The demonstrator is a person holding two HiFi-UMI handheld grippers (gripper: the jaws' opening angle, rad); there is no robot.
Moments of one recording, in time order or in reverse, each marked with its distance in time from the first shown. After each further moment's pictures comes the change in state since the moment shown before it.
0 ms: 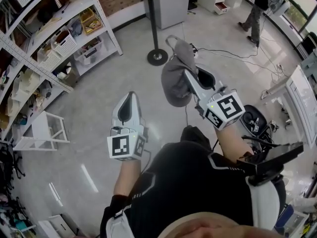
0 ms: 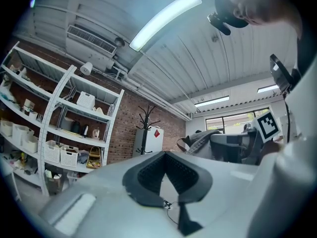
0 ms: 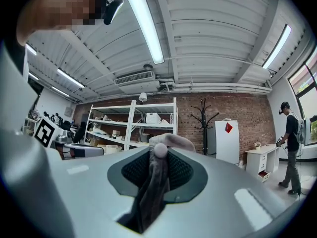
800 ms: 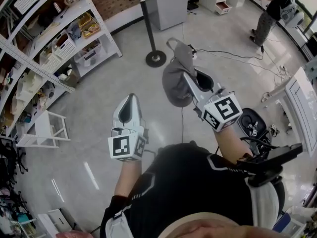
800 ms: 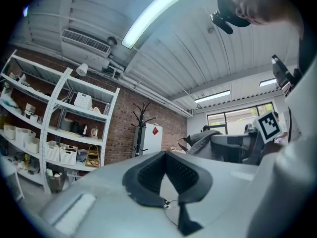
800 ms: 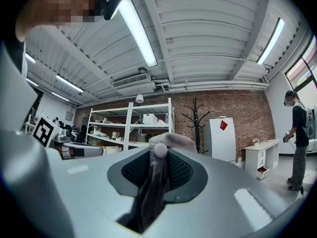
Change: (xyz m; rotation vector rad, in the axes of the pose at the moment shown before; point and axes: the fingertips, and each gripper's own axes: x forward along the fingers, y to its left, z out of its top) left arm 0.041 -0.105 -0.010 0.022 0.031 0.043; right arm -0.064 -0.094 -0.003 0.039 0.006 0.013
